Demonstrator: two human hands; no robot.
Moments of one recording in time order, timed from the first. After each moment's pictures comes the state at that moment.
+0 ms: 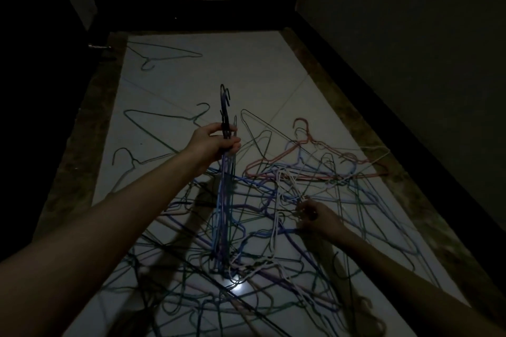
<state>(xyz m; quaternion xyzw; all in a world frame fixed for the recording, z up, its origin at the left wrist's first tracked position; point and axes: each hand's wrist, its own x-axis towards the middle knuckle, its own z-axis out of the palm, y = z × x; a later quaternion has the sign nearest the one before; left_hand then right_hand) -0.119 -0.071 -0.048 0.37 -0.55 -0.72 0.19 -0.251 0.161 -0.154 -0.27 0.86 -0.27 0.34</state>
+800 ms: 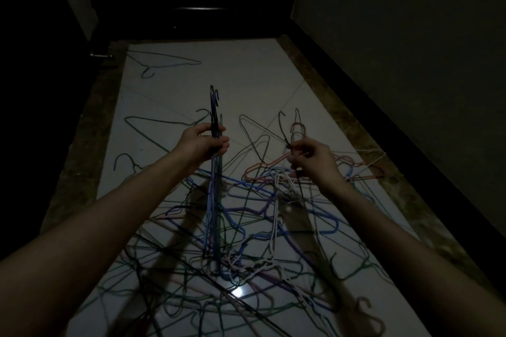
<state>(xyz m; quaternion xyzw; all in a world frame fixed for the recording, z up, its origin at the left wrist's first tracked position) -0.105 -0.077 -0.034 0.38 -0.56 -0.70 0.20 -0.249 0.099 -0.046 -0.26 0.76 -0.54 0.25</state>
